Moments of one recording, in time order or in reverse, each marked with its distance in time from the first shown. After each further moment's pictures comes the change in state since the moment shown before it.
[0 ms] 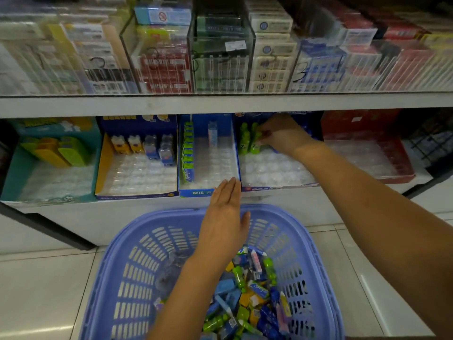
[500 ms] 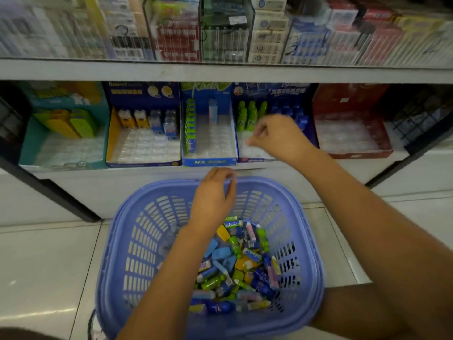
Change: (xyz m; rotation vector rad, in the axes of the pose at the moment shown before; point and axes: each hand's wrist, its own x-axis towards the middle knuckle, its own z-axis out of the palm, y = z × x) left_hand -0.030 -0.012 0.002 -0.297 0.207 -0.003; right_hand -0.095 -0.034 0.021 0.200 0.218 0.019
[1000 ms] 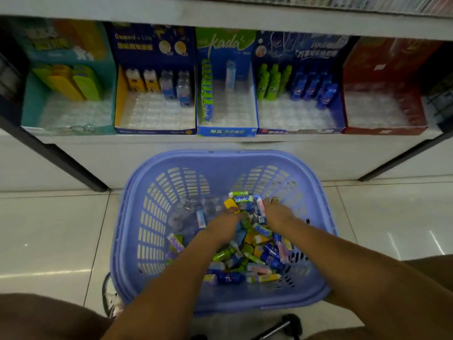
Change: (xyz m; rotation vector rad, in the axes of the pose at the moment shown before) left_hand -0.072 -0.112 0.083 0.362 -0.881 -0.100; right_hand -0.104 0.091 0.205 -0.347 -0.633 0.254
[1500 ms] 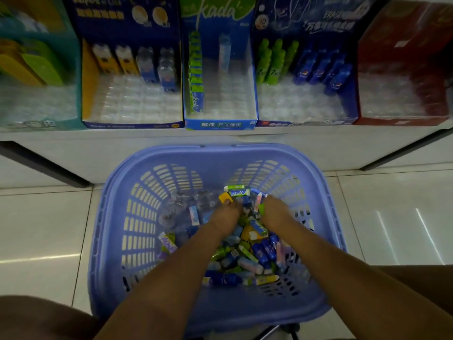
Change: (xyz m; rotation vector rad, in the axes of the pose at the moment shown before) left_hand 0.052 -0.008 0.019 0.155 -0.003 -0.015; right_hand 0.020 -0.001 0.015 0.208 0.034 0.175
